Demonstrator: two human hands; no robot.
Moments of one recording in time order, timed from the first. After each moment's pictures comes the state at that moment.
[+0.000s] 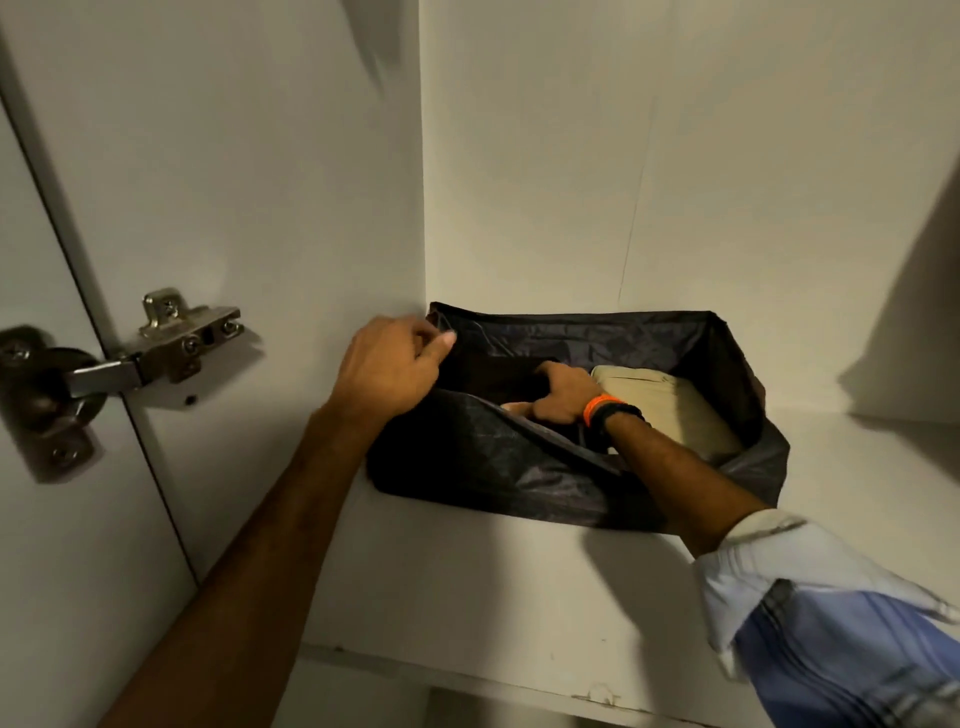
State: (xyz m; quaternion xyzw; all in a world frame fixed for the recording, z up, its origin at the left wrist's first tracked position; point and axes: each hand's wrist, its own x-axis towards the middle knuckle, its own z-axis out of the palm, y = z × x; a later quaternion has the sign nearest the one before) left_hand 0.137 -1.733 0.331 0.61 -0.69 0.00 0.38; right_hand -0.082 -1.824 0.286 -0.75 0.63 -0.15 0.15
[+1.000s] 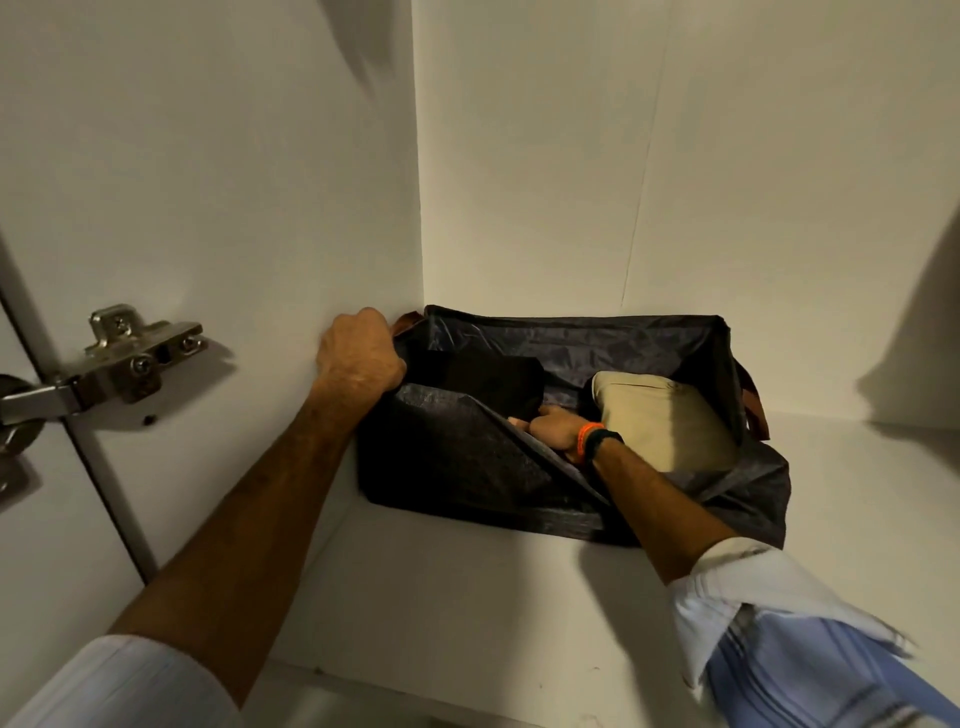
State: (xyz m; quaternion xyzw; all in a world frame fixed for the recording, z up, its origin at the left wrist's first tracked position) left_hand 0.142 -1.777 0.342 0.77 -0.58 0.02 0.28; right_hand -0.075 -1.854 0.236 -0.61 0.61 -0.25 0.43
